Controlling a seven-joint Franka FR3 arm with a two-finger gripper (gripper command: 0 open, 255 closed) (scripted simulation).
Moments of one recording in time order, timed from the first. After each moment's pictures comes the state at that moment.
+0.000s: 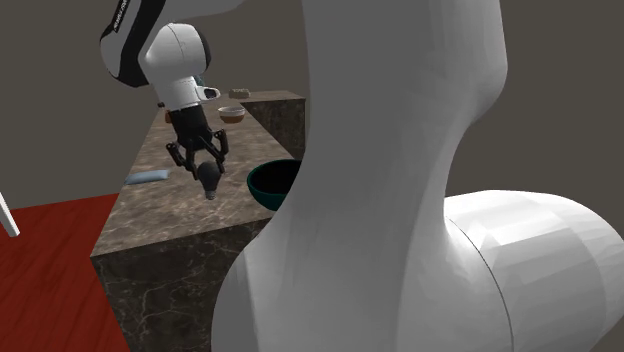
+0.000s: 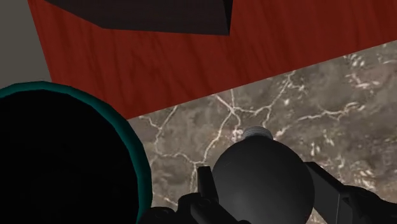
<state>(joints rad) 0.30 0.45 0.39 -1.67 -0.30 1.84 0.68</state>
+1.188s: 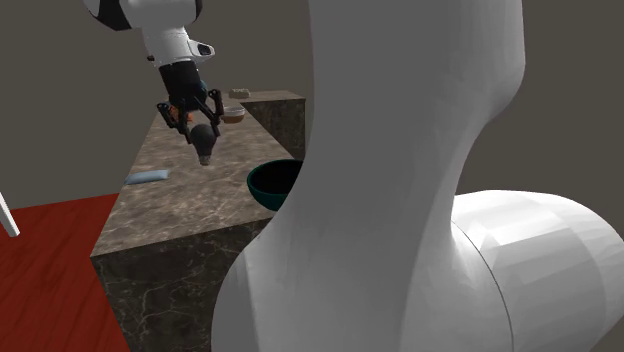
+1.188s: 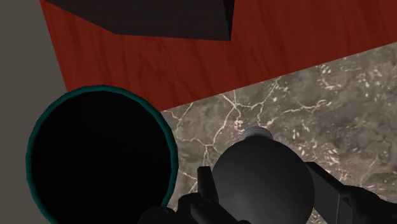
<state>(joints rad) 0.30 0.38 0.40 -1.52 -0.26 1.63 0.63</state>
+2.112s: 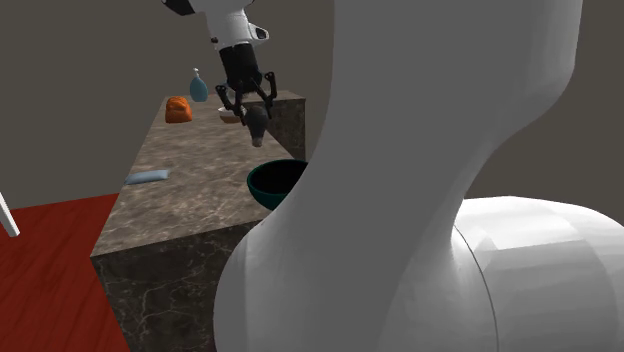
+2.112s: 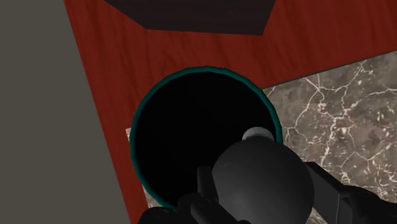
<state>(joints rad) 0.14 0.25 0.34 -1.61 -0.25 1.64 0.41</state>
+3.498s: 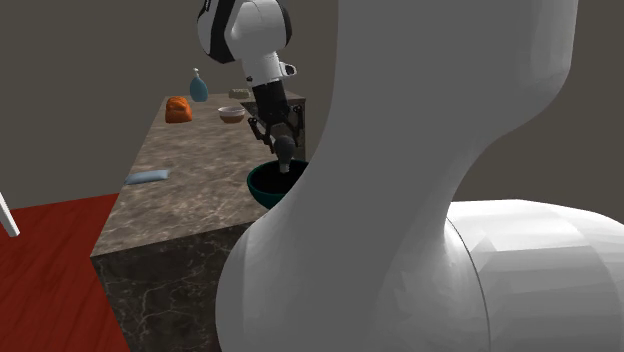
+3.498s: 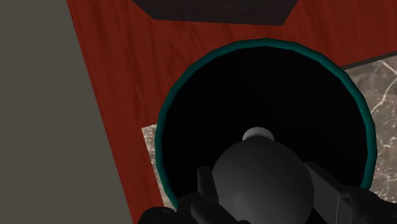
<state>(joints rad) 0.06 0.28 0.29 -1.78 -0.28 1.85 0.35</state>
